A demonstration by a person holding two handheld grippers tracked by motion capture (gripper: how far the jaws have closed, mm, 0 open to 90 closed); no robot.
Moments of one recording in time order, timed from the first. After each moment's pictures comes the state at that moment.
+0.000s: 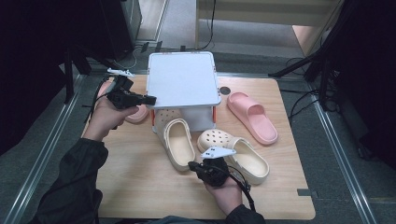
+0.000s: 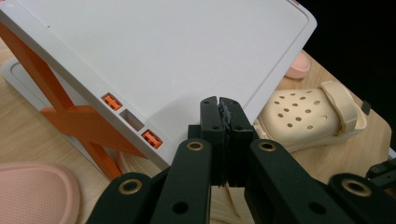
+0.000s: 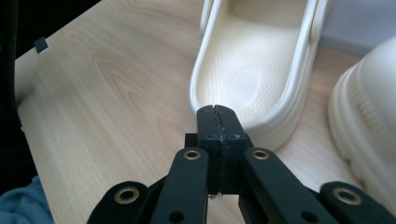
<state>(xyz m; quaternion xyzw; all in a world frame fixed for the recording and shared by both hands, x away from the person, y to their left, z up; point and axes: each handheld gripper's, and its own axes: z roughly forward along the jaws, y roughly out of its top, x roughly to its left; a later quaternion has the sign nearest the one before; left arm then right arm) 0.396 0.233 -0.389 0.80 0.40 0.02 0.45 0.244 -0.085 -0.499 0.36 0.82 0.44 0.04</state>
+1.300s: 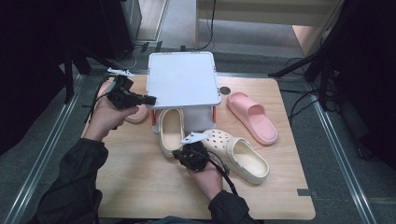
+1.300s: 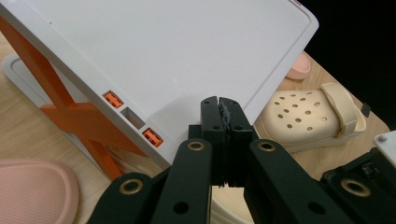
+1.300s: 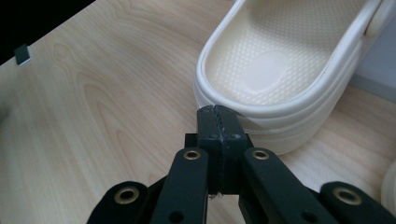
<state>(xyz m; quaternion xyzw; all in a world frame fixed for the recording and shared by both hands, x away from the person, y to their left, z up) 0.396 0.233 -0.388 0.79 0.41 0.01 0.45 0.288 -0.028 -0.502 0.35 0.83 0.42 0.03</state>
